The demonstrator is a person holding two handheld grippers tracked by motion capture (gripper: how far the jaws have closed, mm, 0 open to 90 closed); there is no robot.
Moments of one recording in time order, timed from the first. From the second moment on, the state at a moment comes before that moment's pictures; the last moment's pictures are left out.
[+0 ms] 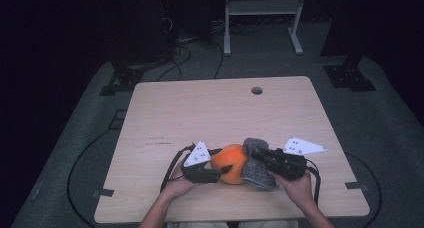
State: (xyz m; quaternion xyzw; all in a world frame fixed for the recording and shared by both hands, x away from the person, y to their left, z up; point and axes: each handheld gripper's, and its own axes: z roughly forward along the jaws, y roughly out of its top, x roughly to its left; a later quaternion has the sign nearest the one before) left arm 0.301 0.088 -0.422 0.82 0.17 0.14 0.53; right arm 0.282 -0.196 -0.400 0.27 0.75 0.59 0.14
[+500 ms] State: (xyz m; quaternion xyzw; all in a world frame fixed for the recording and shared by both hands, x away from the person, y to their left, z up) left arm 0.311 0.090 -0.438 0.83 0.20 0.10 0.52; right arm 0.293 -0.204 -0.418 0.31 0.75 0.57 0.14
